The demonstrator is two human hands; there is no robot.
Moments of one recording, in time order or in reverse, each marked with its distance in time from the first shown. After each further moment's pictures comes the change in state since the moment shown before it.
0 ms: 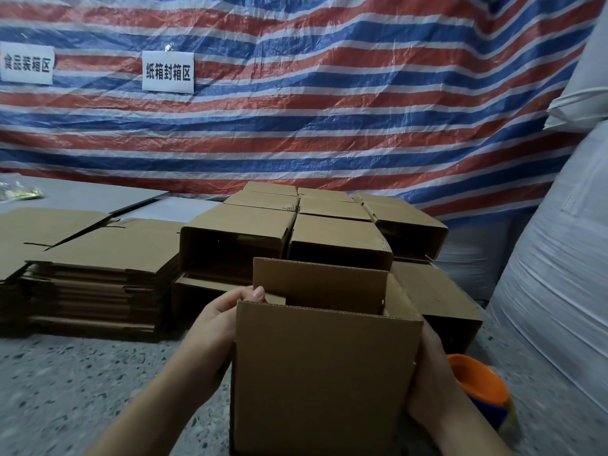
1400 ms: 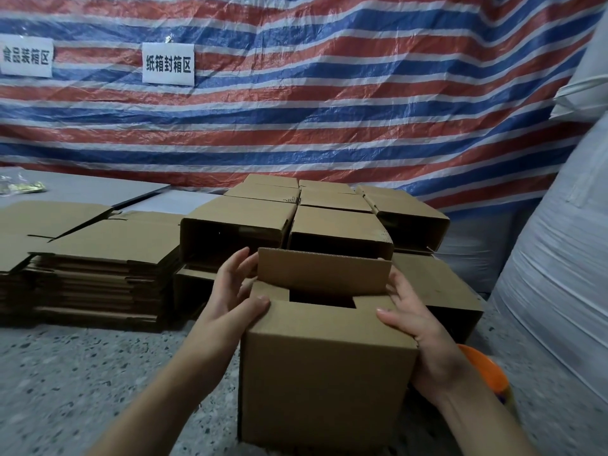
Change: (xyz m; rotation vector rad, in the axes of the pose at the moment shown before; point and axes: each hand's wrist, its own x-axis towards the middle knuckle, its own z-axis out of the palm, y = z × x) left_hand -0.003 -0.007 0.000 0.078 -0.013 0.207; right_hand 0.002 -0.010 -0.009 -0.193 -0.106 -0.234
